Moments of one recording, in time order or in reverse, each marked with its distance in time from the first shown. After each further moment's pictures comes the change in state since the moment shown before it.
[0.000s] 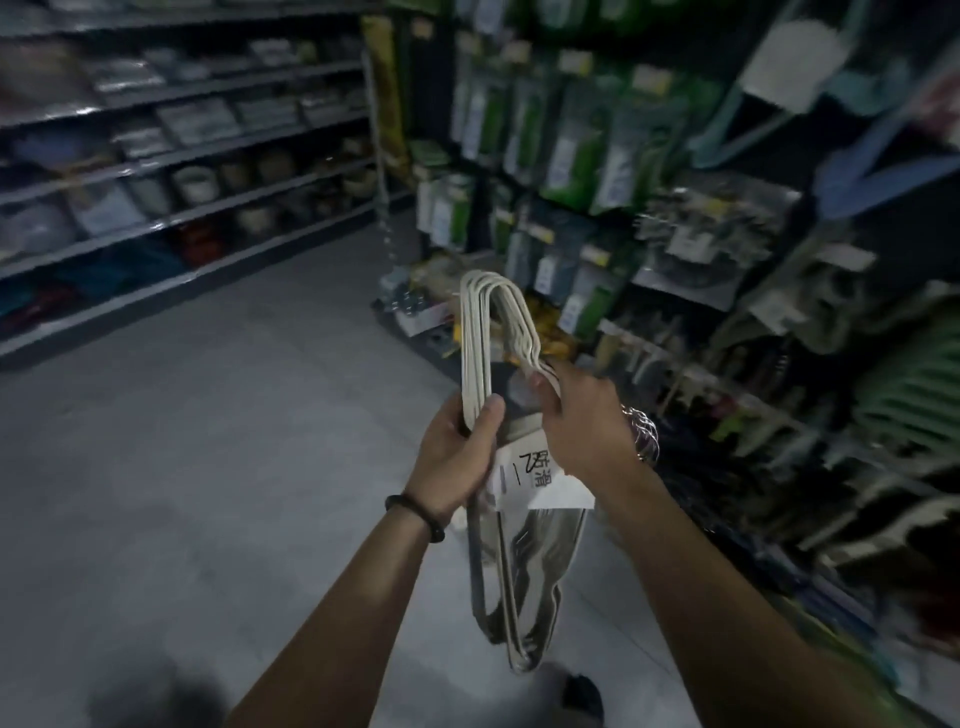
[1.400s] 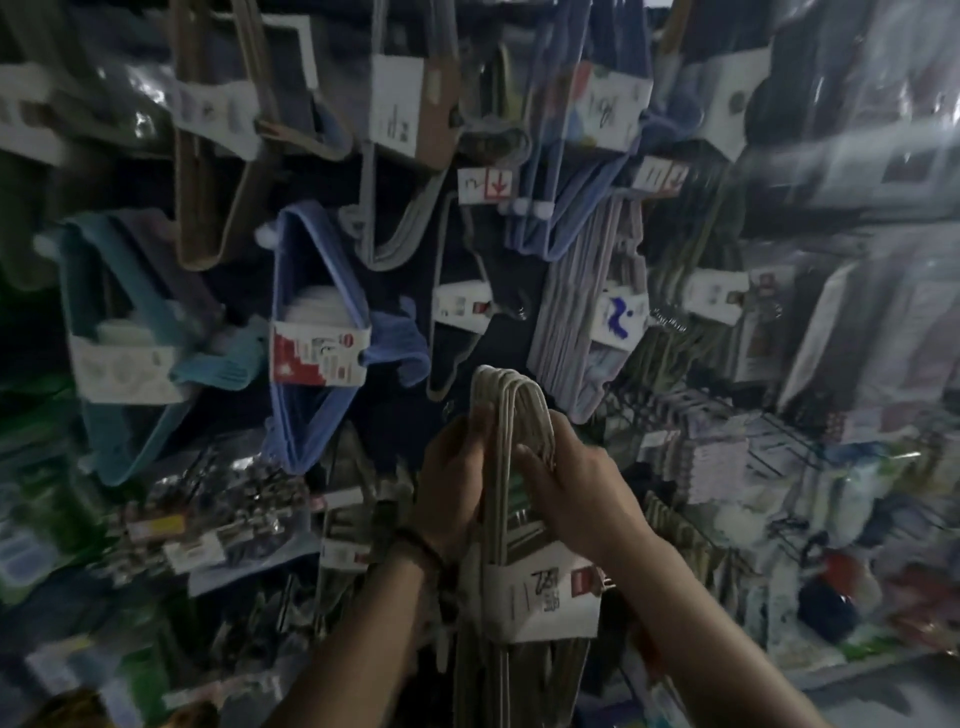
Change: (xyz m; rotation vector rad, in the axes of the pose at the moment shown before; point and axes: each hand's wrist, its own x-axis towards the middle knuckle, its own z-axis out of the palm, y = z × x) left_hand 0.145 0.236 0.613 -0.274 -0.876 0.304; right_hand 0.047 0.401 -0.398 -0.187 0.663 0.398
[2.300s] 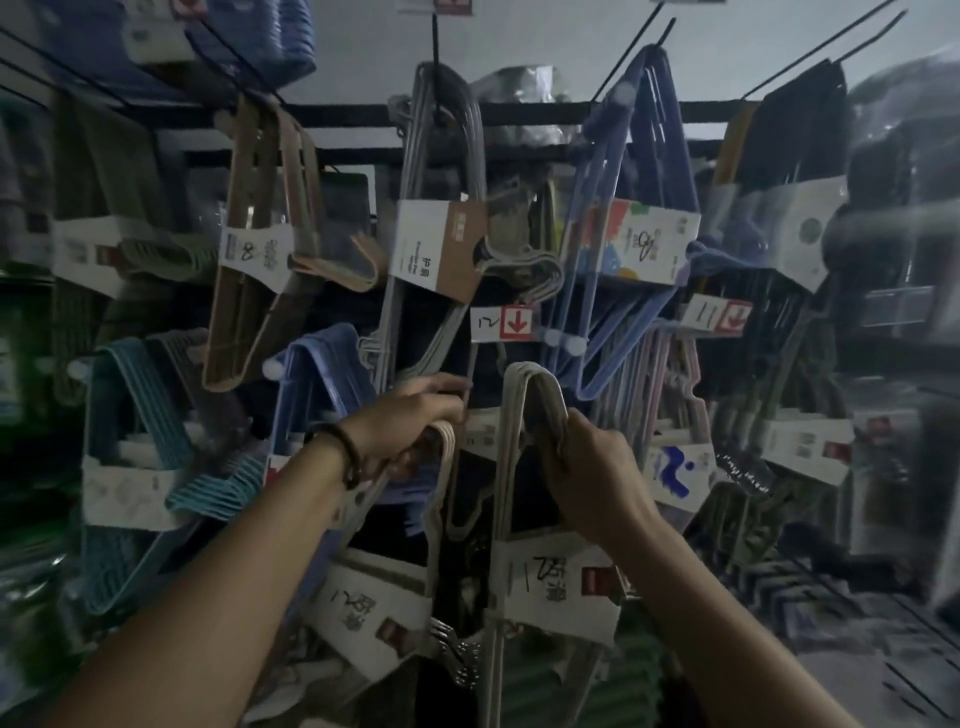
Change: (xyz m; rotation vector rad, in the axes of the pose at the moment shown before) left_hand 0.175 0.151 -0.017 0.528 -0.165 -0.045; right_hand 0.207 0.029 -0.042 -0.011 0.115 -0.114
